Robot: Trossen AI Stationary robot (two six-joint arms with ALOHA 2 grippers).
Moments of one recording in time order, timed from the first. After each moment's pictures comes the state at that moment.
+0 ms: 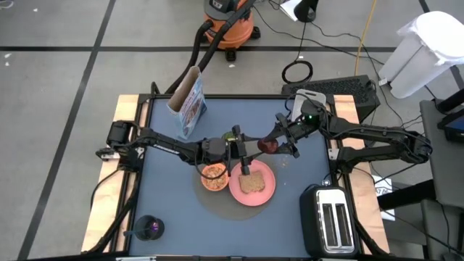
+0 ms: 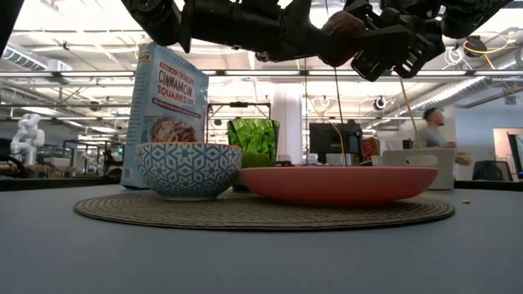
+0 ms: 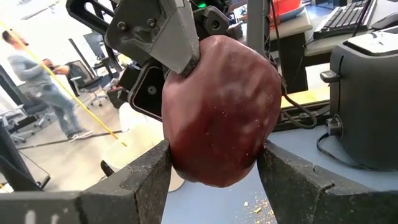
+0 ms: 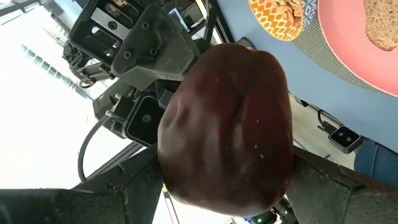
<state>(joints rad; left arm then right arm) -0.07 1.85 1.09 0.71 -0.29 0.31 -0.42 1.05 0.60 0.20 -0.86 2.01</state>
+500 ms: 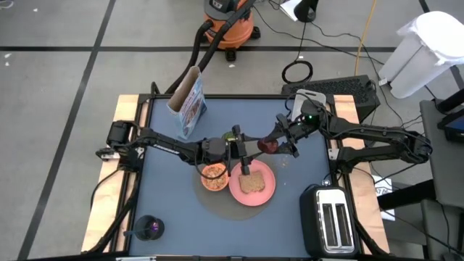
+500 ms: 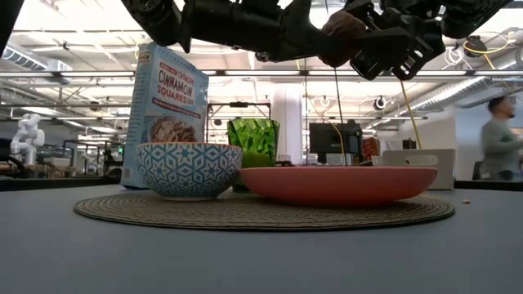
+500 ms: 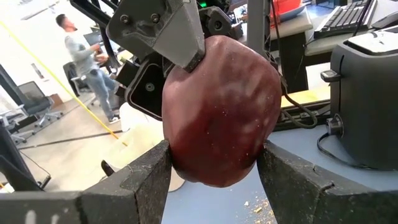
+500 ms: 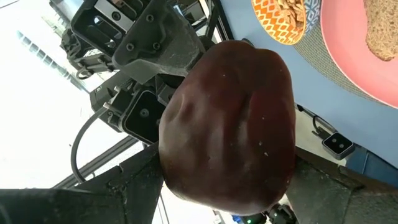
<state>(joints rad) -0.07 1.85 1.09 0.71 -0.29 0.31 -0.42 1.05 0.60 0.20 -0.86 1.94</state>
